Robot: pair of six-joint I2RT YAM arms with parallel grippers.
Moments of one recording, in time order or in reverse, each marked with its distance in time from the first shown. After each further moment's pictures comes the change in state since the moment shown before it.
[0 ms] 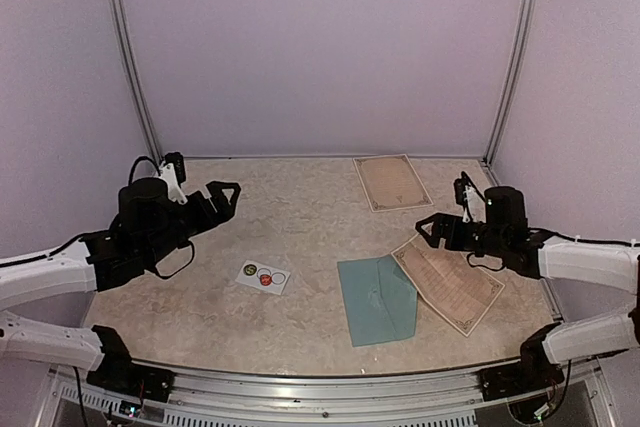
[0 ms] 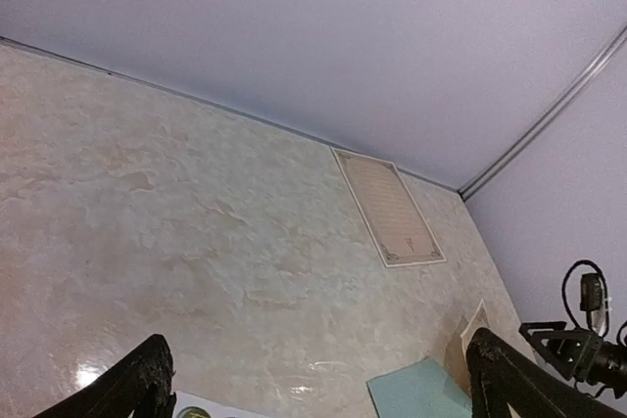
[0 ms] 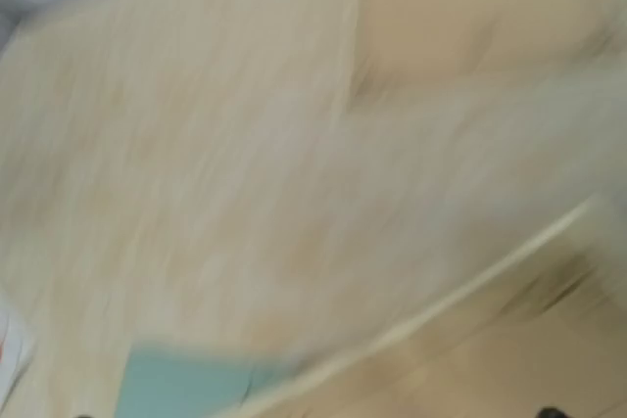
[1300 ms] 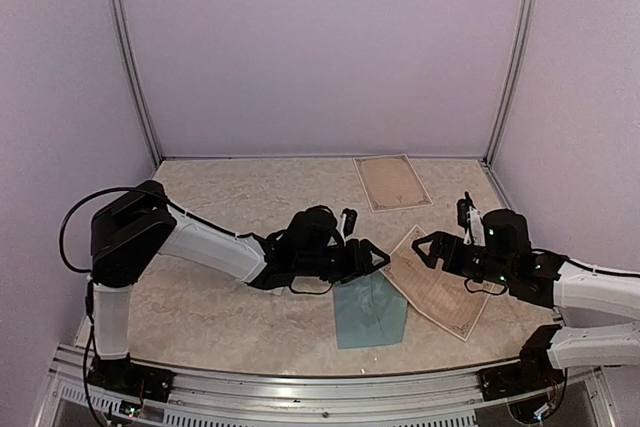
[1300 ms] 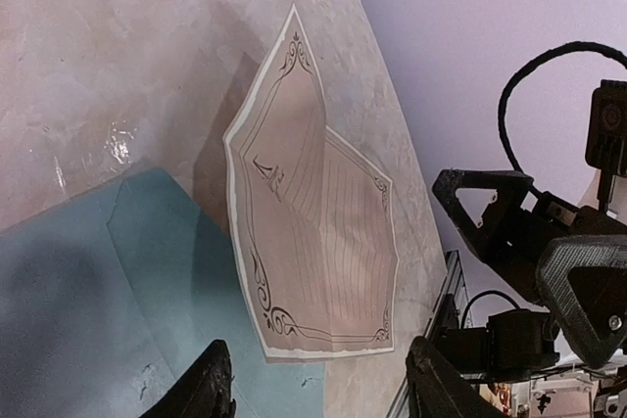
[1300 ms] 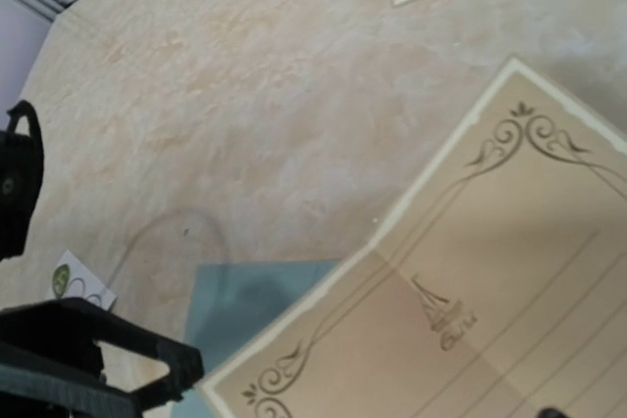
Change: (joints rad) left arm -0.339 1.087 0.565 0.342 0.544 -0.333; right arm 0.269 -0.199 -0.120 -0.094 0.174 0.273
